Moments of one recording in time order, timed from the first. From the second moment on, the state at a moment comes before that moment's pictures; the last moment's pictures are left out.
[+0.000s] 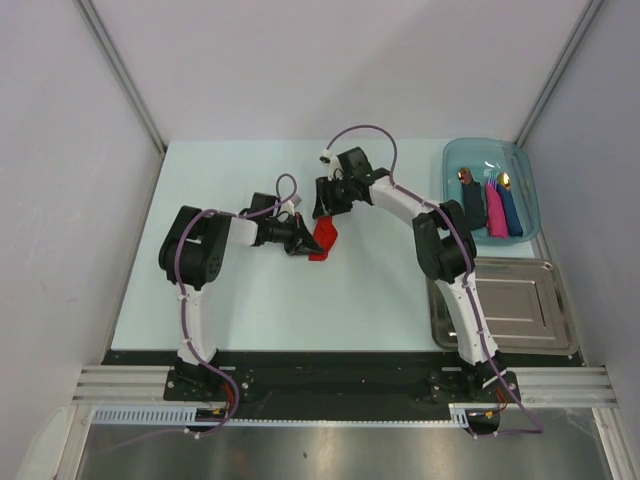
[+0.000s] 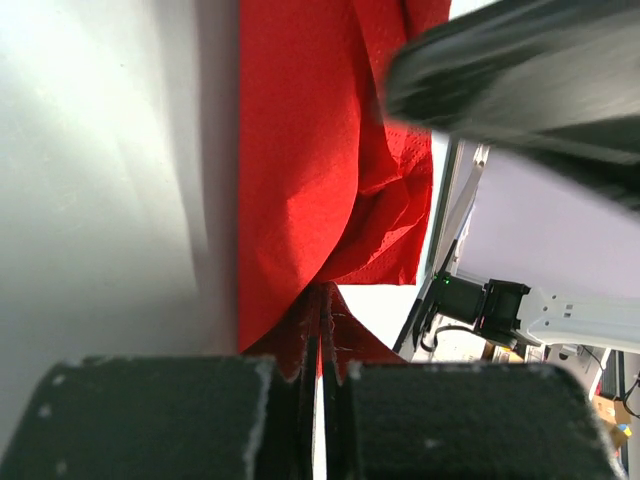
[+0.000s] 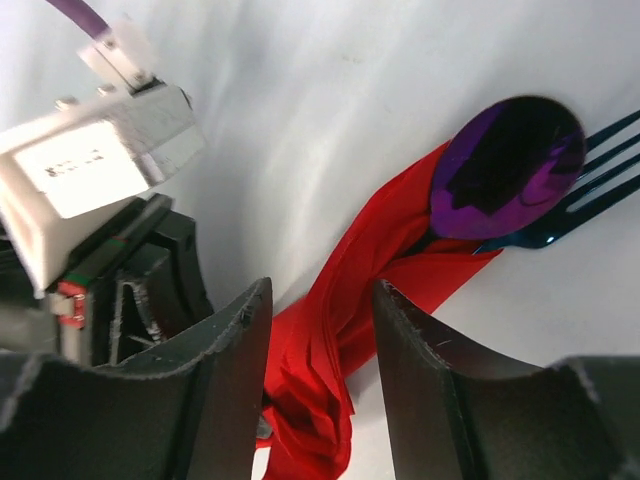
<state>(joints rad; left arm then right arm) -0.27 2.11 1.10 0.13 0.92 -0.67 0.51 2.36 1.95 -0.41 -0.47 0.27</state>
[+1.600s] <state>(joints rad) -0.25 2.05 1.04 0.26 0.96 -0.72 0.37 2.48 1.85 -0.17 -0.87 0.58</state>
